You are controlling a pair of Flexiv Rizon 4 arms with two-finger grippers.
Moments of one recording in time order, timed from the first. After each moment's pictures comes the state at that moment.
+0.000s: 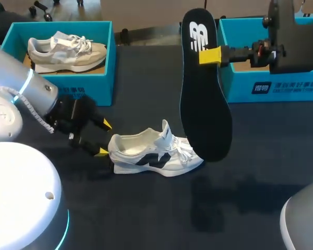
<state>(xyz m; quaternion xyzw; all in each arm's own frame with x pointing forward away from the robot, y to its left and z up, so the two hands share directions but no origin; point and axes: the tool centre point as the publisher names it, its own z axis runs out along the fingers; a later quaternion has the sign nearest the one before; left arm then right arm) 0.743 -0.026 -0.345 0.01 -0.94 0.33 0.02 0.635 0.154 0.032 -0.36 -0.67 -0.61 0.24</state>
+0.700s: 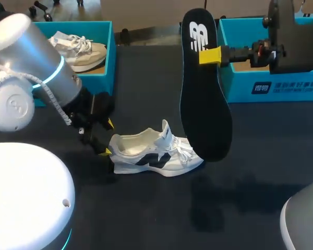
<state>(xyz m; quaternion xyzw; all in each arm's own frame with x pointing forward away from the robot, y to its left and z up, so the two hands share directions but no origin) 0.732 -0.032 -0.327 0.01 -0.98 0.19 0.02 0.635 0.154 0.032 -0.36 -0.67 -0.61 0.24</state>
